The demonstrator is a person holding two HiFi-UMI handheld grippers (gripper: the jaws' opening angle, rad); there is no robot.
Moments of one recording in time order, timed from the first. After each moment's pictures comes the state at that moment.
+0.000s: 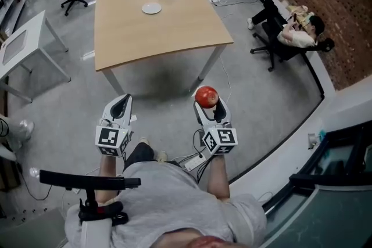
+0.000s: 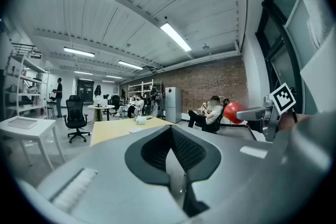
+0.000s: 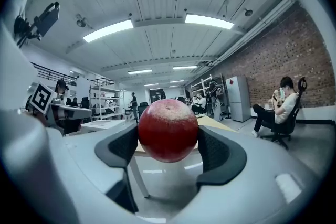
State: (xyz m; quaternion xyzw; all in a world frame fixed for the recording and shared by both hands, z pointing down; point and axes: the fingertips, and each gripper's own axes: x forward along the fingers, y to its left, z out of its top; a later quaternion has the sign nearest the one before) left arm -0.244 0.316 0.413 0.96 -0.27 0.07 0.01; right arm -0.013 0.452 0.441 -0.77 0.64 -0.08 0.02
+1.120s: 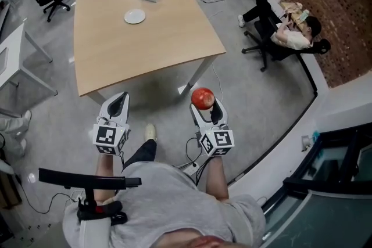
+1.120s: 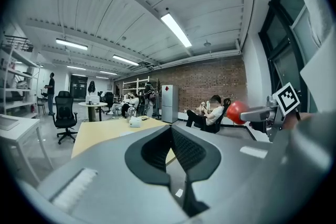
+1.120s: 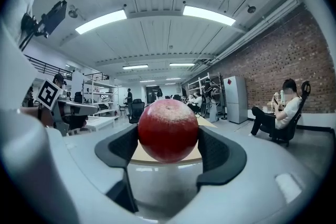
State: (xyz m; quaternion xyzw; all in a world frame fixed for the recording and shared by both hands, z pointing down) left arm -0.123 0.194 0.423 0.97 -0.24 0.07 0.02; right arm 0.088 0.353 0.448 -0.78 0.62 -0.08 0.00
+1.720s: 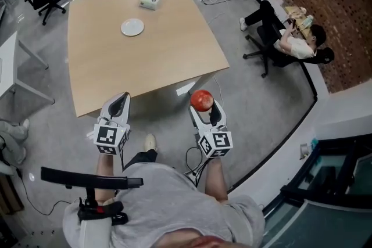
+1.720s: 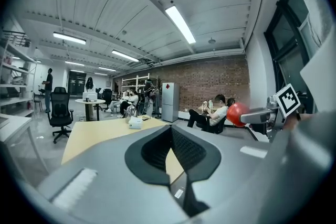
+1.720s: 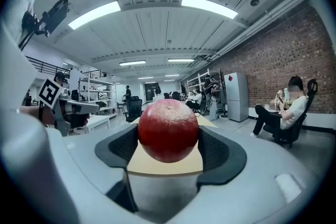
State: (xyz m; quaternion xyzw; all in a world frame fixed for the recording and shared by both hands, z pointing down) left arm -0.056 0.083 0.429 0.97 -0.24 0.08 0.03; right arm 0.148 0.244 0.456 -0.78 0.62 -0.10 -0.02
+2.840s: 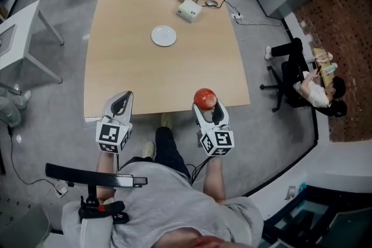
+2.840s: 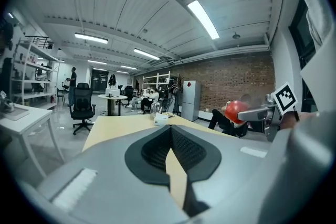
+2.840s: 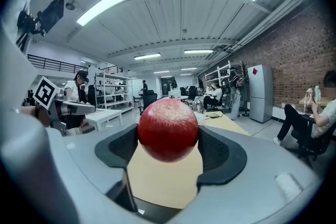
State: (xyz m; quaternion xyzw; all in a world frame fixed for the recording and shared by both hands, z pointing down) left arm -0.085 -0.037 0.452 0.94 -0.34 0.09 0.06; right arm 0.157 0.068 0.468 -0.71 0.69 -0.11 -0.05
